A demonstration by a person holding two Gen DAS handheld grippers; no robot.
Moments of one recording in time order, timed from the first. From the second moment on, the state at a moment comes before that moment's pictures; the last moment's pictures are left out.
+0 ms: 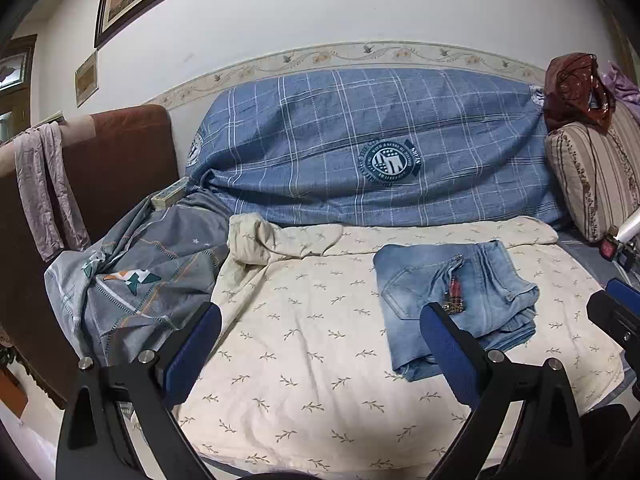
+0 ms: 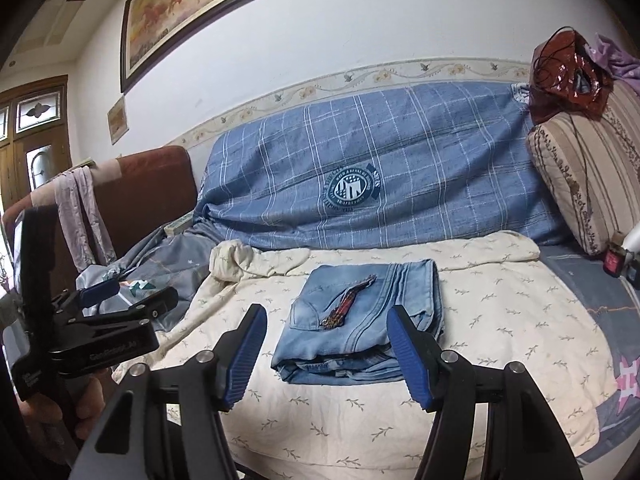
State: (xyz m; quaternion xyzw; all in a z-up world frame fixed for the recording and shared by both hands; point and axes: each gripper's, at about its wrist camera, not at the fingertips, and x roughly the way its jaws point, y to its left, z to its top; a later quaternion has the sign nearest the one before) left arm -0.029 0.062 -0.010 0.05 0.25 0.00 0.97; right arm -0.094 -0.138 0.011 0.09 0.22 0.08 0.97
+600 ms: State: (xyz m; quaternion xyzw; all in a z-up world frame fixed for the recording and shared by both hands) left arm -0.041 0.060 0.005 0.06 0.24 0.00 0.97; right arm -0.101 -0.121 0.016 0.06 0.21 0.10 0.97
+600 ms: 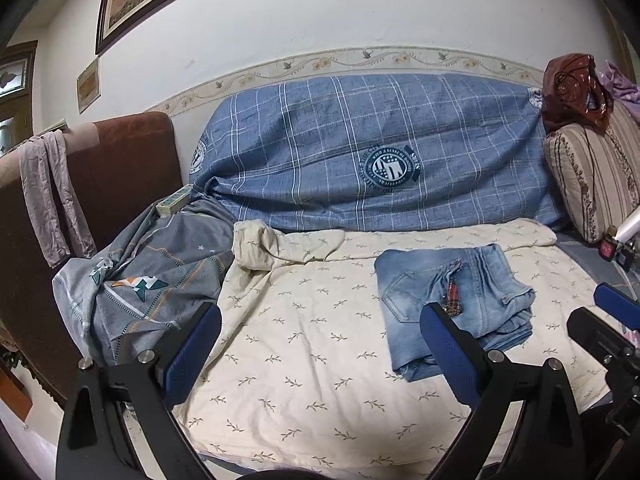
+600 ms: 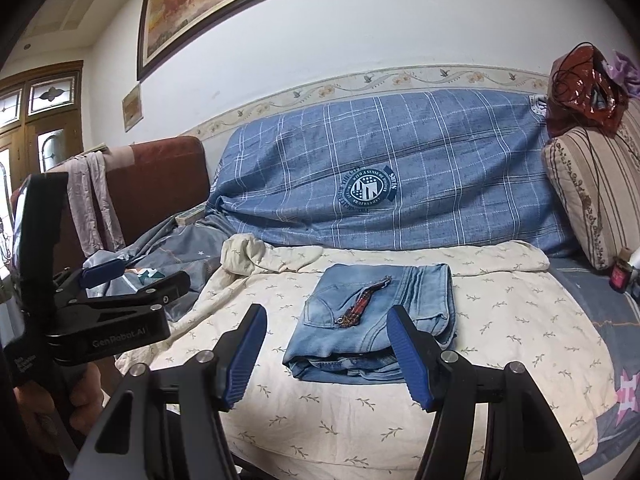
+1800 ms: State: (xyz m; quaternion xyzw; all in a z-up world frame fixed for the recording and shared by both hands) left arm -0.079 0.064 0.045 0.05 0.19 -0.01 0.98; right arm -0.117 -0.118 0.041 0.04 0.17 0.09 0.98
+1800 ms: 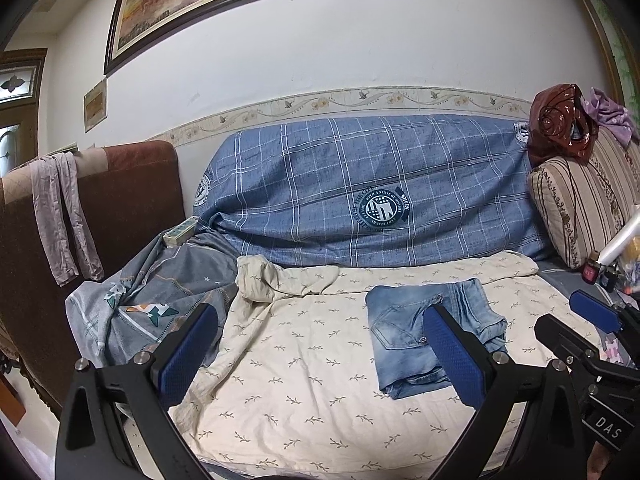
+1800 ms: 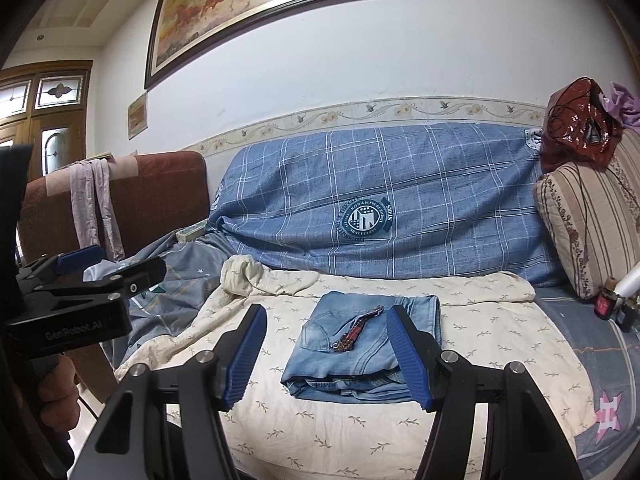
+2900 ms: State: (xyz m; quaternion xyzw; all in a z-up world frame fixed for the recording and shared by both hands) left arm -0.078 0.066 0.044 0.04 0.19 -0.02 0.98; right arm -0.114 -0.111 0.041 0.04 0.17 0.10 0.98
